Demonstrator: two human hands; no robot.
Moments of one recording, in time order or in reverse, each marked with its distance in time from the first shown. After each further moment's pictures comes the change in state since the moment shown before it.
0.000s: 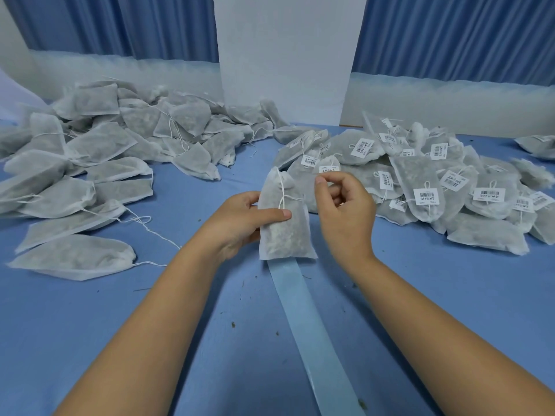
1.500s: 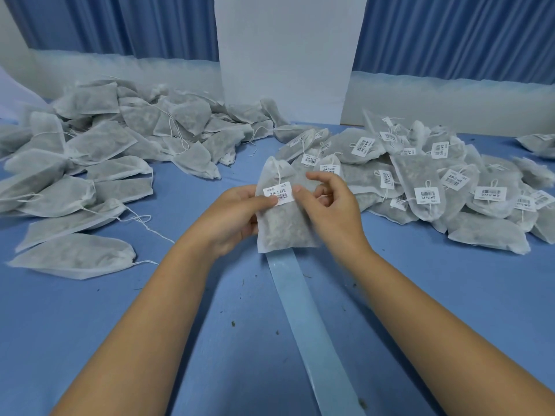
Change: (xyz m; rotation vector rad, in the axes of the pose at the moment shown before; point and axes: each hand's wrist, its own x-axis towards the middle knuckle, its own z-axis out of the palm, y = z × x) left_hand -0.002 0.004 -0.007 -0.059 -0.075 0.074; right_hand 0.002 0.001 0.005 -0.003 -0.230 0.262
